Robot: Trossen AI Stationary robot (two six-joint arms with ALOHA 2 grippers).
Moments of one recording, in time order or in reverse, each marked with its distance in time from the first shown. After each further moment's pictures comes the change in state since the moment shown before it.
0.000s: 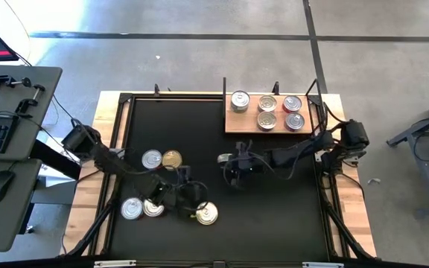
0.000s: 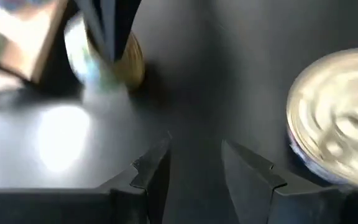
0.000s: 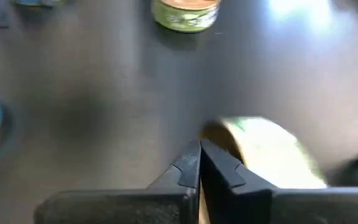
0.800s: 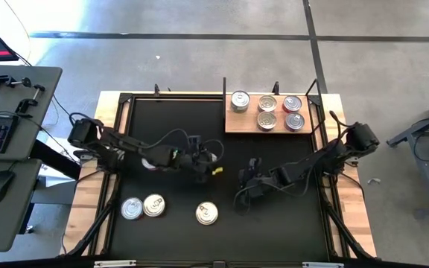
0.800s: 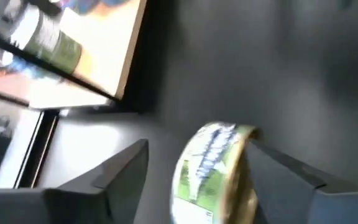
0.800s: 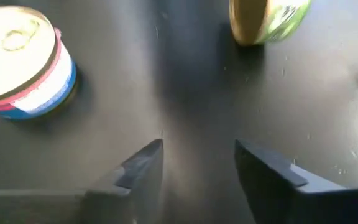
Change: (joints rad) left arm 0.369 0.003 -0.002 0.144 0.083 0.344; right arm 0.250 -0.080 -0.002 -0.283 0.172 0.400
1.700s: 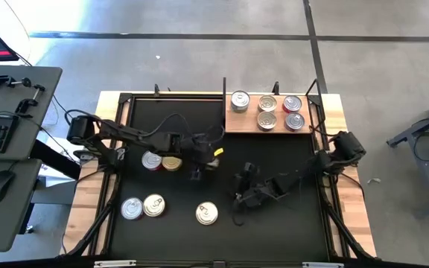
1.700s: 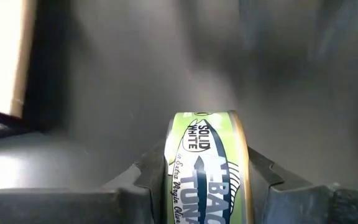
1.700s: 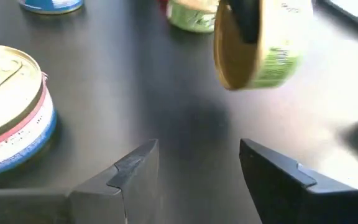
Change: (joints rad) left arm 0.165 -0.029 -0.001 -0.012 0.560 0.123; right arm 0.058 0.195 0.000 0.376 0.254 -0.145
